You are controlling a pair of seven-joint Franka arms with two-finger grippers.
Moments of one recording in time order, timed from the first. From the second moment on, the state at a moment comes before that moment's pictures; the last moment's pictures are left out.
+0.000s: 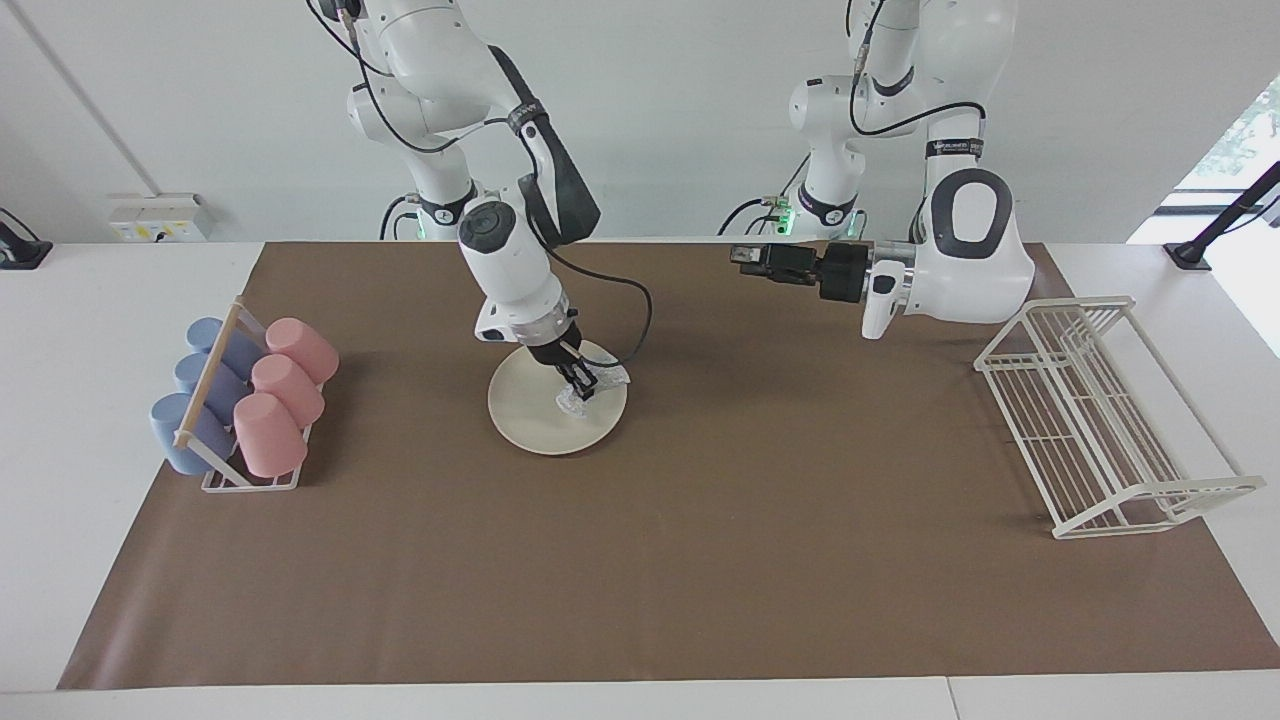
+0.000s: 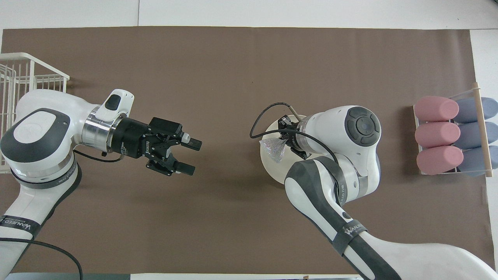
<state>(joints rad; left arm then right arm) -0.11 0.11 -0.04 -2.00 -1.25 1.46 -0.04 0.28 0.24 0.17 -2.09 0.28 2.44 1.20</state>
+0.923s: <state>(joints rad) -0.09 0.11 -0.03 -1.89 -0.77 1.67 -0.04 0.16 0.28 0.17 -2.10 0.28 2.44 0.94</state>
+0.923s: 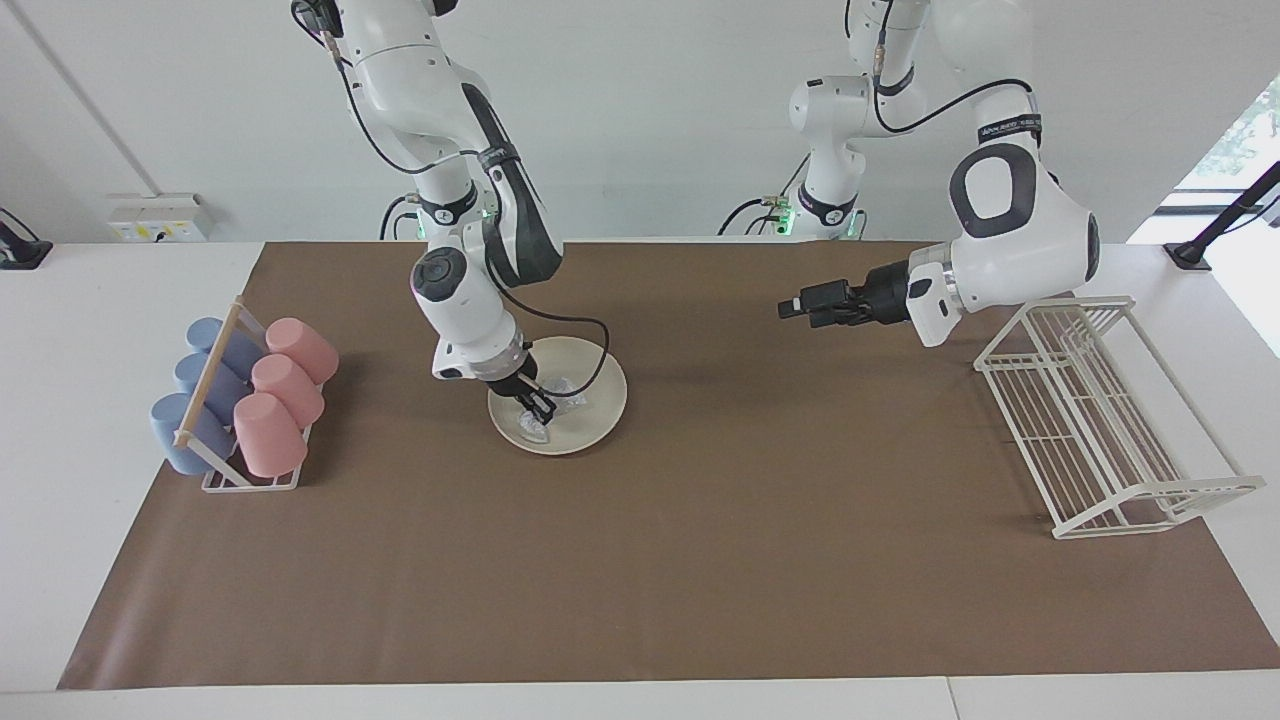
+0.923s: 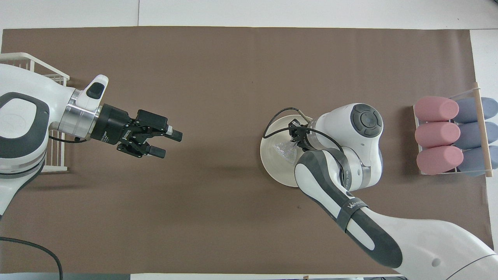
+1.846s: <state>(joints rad) -0.08 0.10 -0.03 -1.79 -0.36 1.72 -0.04 0.24 0.27 0.17 -2.11 0.28 2.47 1.12</state>
